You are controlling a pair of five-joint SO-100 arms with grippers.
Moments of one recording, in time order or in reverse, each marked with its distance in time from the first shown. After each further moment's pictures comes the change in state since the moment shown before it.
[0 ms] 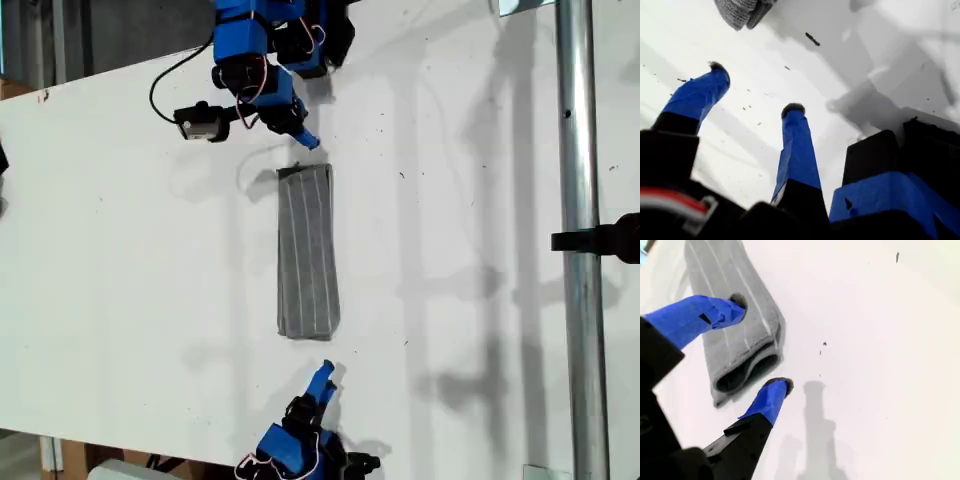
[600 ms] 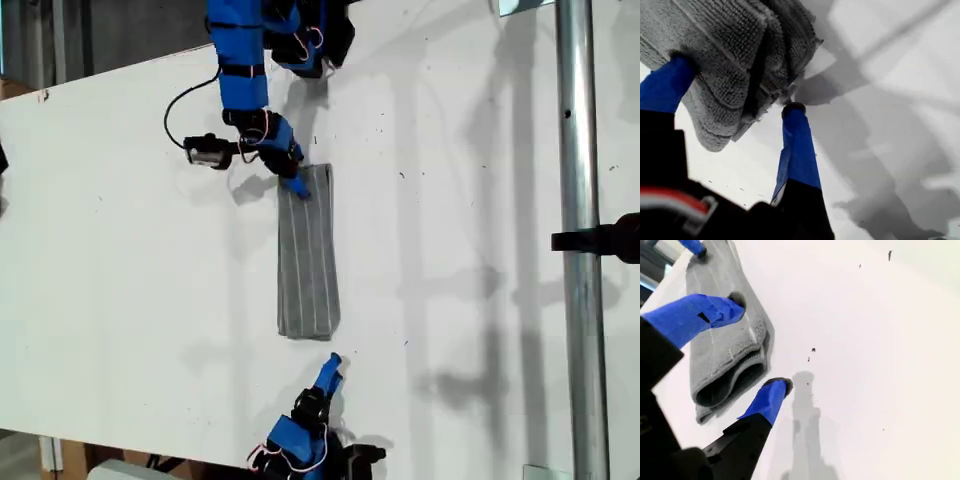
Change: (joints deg) arm 0 -0.7 9.8 12.2 -3.2 3.1; arm 1 11.0 -30.5 4.7 -37.8 -5.1
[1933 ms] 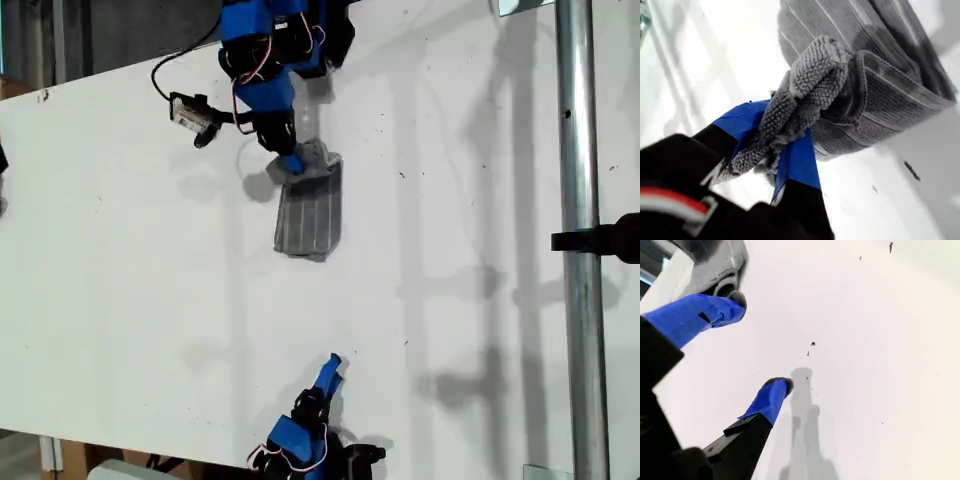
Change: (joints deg) arm 0 0.0 0.0 0.3 1.0 0.1; arm 1 -11.8 32.1 1.1 -1.5 6.9
